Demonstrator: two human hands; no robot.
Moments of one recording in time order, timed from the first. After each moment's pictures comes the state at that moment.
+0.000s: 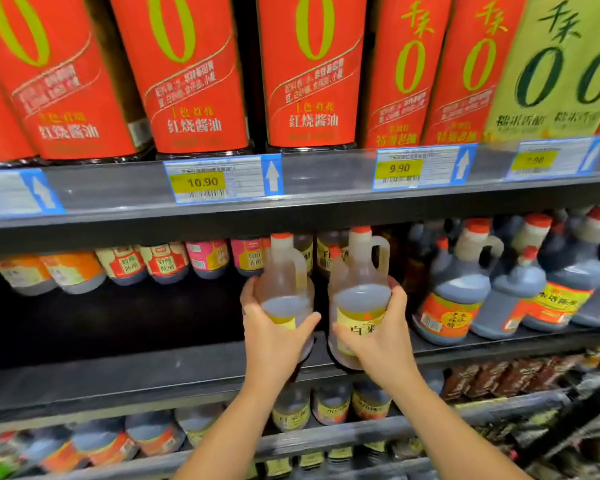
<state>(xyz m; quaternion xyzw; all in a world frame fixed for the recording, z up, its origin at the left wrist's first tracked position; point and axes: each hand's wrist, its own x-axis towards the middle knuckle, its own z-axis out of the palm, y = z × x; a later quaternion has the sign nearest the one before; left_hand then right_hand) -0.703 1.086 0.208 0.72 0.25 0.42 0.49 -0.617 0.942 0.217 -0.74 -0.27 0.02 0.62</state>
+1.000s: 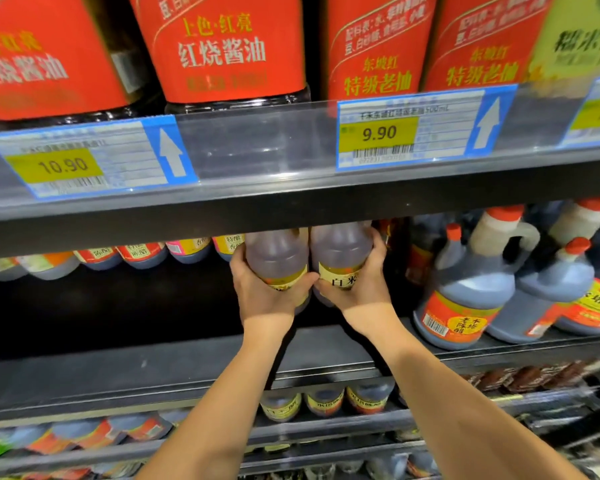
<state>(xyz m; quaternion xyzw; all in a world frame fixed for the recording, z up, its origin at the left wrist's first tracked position) -0.621 1.106 0.197 0.69 0.34 0.43 0.47 -0.524 0.994 0.193 -0.74 -0.26 0.08 0.62</state>
